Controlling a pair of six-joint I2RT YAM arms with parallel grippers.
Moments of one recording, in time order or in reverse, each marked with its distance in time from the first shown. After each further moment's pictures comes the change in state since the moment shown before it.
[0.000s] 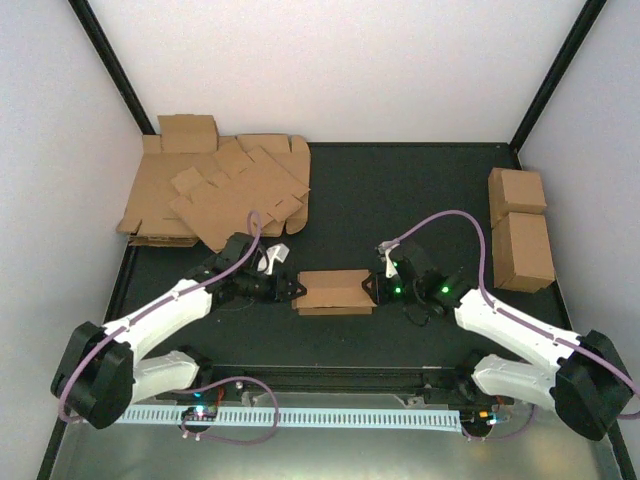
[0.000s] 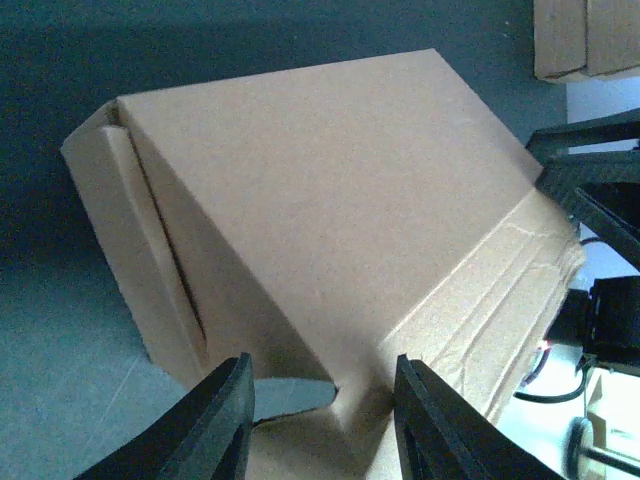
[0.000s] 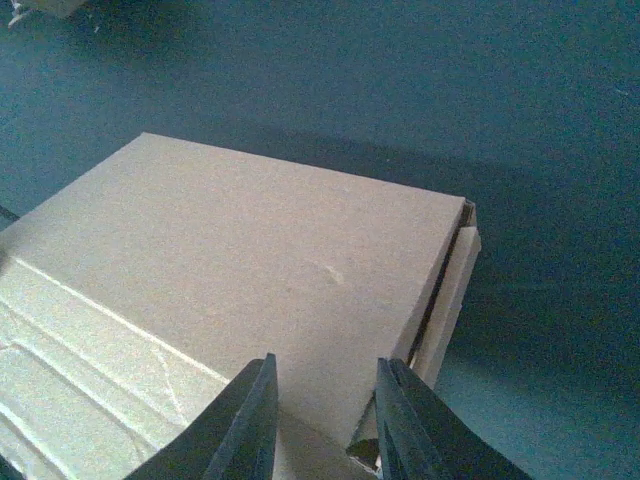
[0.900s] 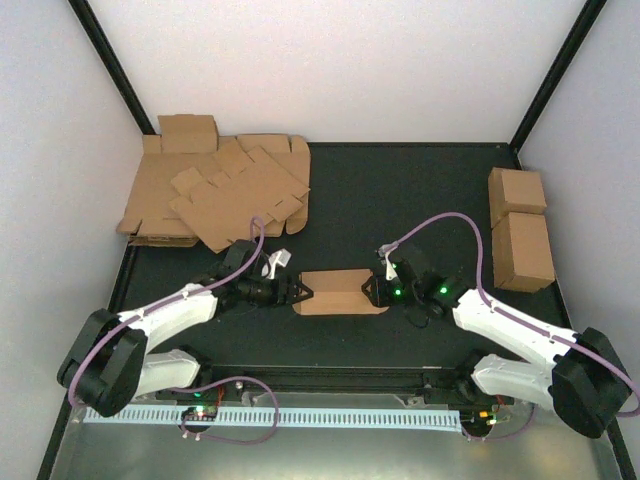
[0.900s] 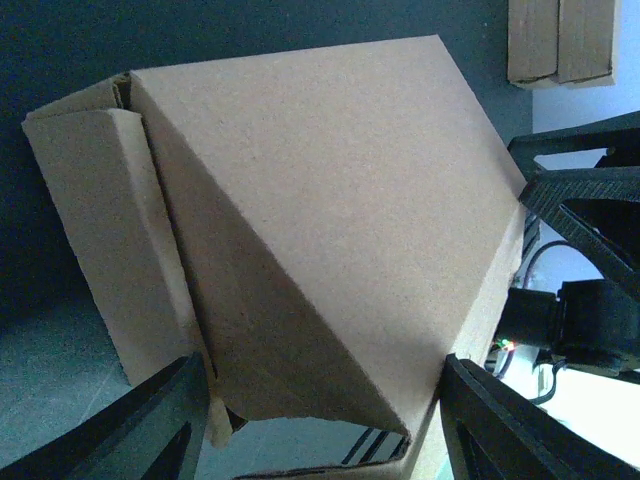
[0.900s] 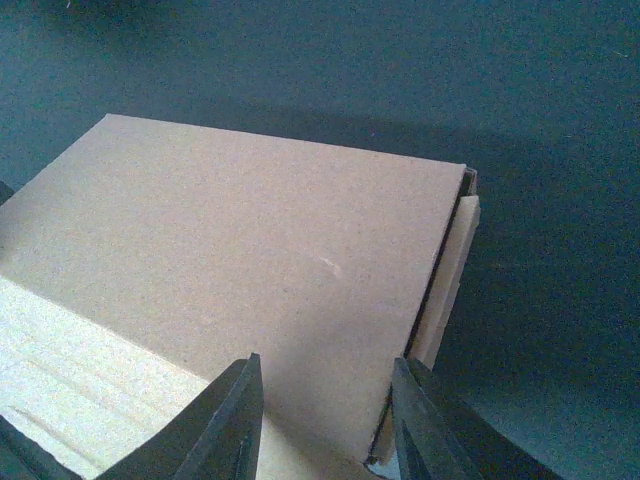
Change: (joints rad) left arm 0.002 0.078 -0.101 0.227 0.087 -0.072; right arm -0.001 0.017 -0.021 0.002 -0.005 0.004
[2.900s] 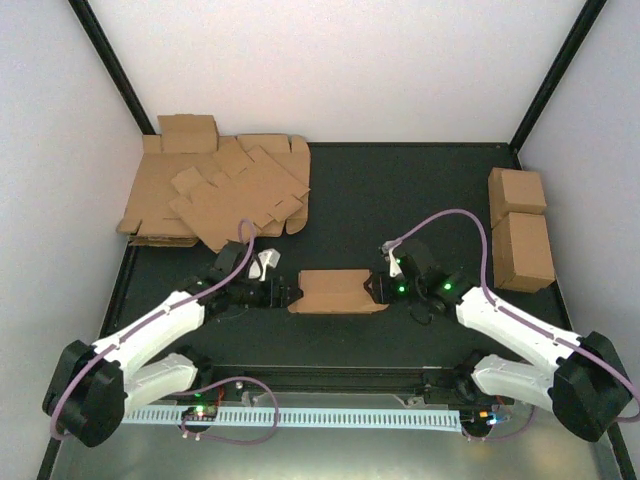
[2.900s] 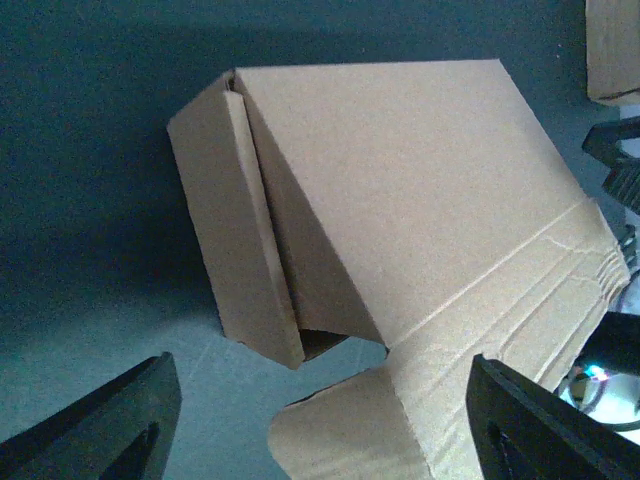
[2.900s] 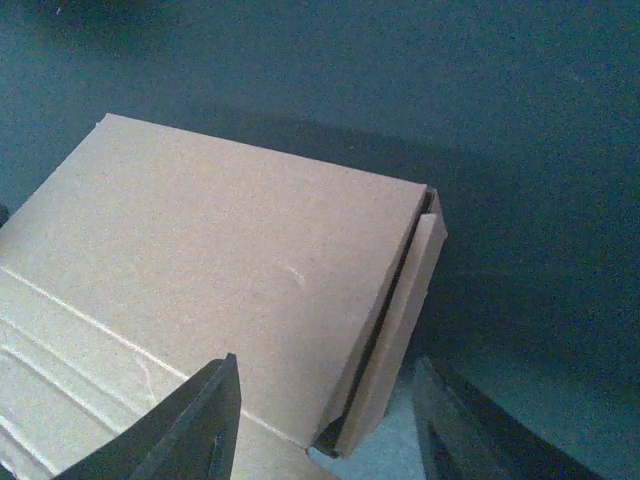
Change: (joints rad) left arm 0.001 -0.159 0.019 -0.214 -0.176 0.070; right arm -0.035 -0.009 0.024 -0.047 -0.004 -0.041
